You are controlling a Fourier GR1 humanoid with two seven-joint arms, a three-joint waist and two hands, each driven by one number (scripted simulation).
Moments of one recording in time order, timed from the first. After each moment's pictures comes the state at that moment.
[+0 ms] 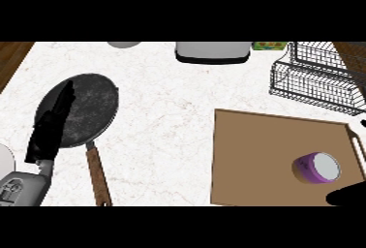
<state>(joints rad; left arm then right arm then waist) -0.18 0.46 -0.17 -1.41 0.06 0.28 0.04 -0.05 -1.08 0.33 -2.04 0.00 -0.16 1.24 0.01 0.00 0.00</state>
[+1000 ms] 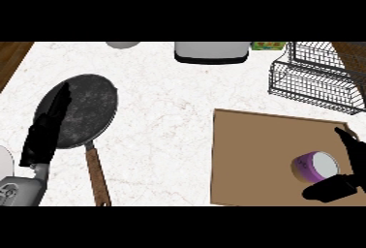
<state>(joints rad) -0.15 0.45 -0.14 -1.44 0.04 0.25 0.04 -0.09 -0.91 0.43 -1.89 0.12 -0.16 1.23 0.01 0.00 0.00</state>
